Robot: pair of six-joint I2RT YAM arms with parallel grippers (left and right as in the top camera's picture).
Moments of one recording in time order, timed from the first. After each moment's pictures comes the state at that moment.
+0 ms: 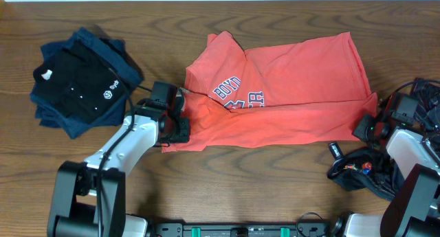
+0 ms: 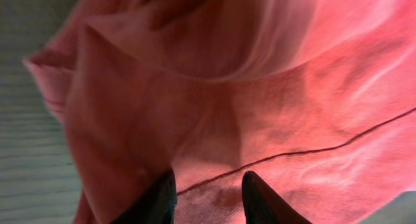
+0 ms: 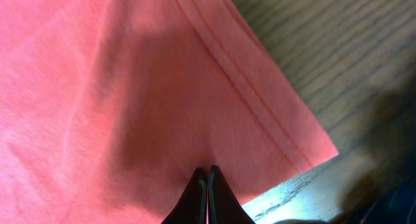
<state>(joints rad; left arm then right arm) -0.22 1.60 0.82 -0.59 0.17 -0.20 -0.39 1.55 0.70 -0.34 -0.01 0.20</state>
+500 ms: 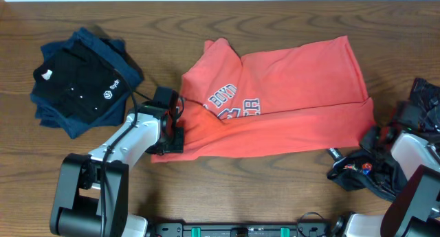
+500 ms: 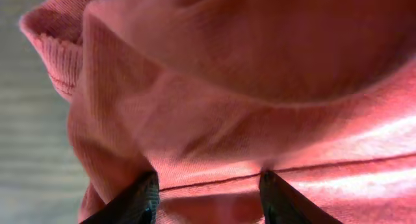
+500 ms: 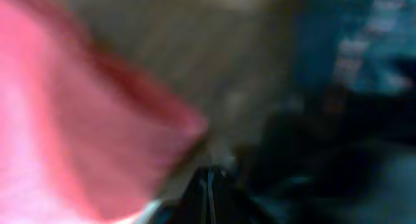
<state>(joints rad) -0.23 1.63 0.83 -0.76 0.01 -0.20 -0.48 1.54 0.69 -0.46 0.14 0.29</state>
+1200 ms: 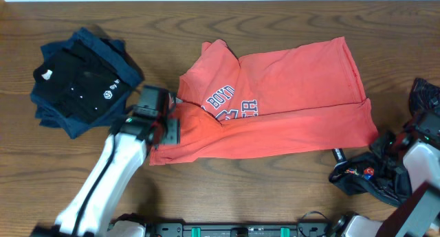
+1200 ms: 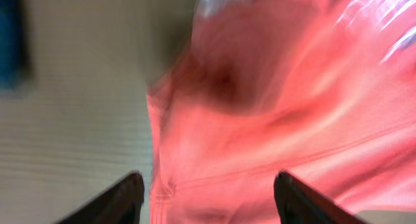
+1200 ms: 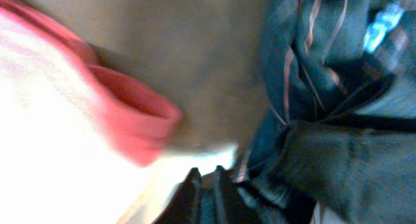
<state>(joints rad) -0.23 1.27 0.83 -0.65 -0.05 -0.20 -0.59 1.42 0.69 -0.51 -0.02 0.29</state>
